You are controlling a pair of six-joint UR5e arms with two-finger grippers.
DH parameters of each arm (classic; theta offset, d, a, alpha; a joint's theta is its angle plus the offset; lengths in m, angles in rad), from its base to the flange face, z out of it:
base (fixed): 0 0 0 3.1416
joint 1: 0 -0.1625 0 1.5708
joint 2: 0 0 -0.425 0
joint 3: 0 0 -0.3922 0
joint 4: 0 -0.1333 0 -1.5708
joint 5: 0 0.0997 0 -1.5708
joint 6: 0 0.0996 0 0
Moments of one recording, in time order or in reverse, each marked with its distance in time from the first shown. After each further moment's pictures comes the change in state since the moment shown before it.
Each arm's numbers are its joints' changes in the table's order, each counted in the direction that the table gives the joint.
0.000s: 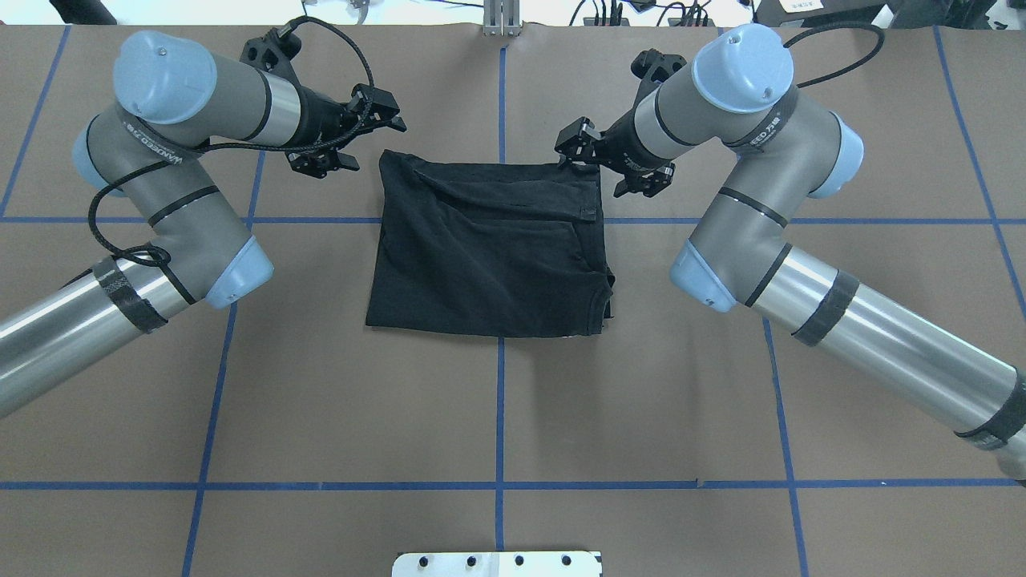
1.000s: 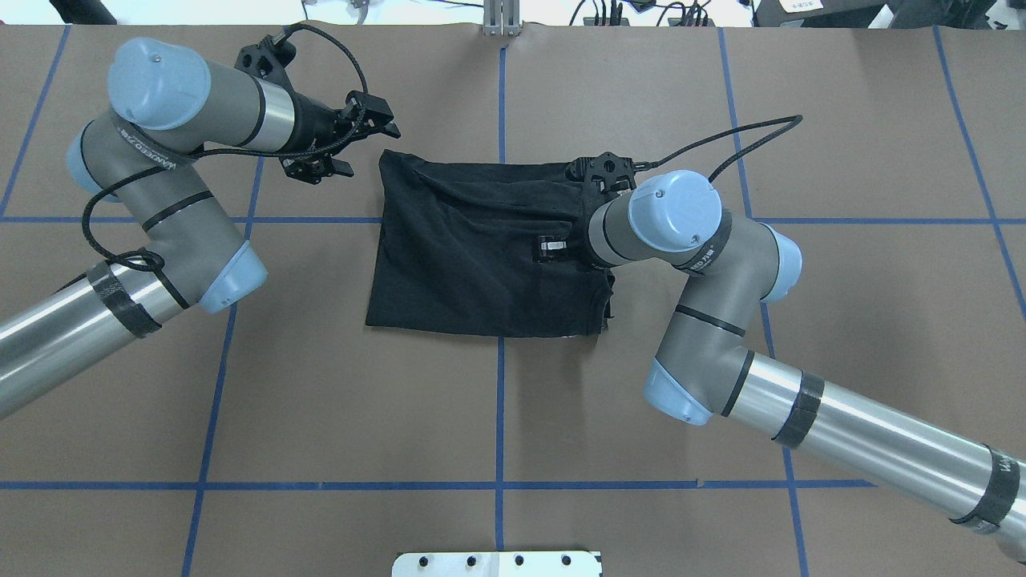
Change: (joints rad) left arm -0.002 -0.016 0.004 0.003 -0.005 -0.001; right arm 0.180 0.065 -0.048 -0.007 -0.239 -0.322
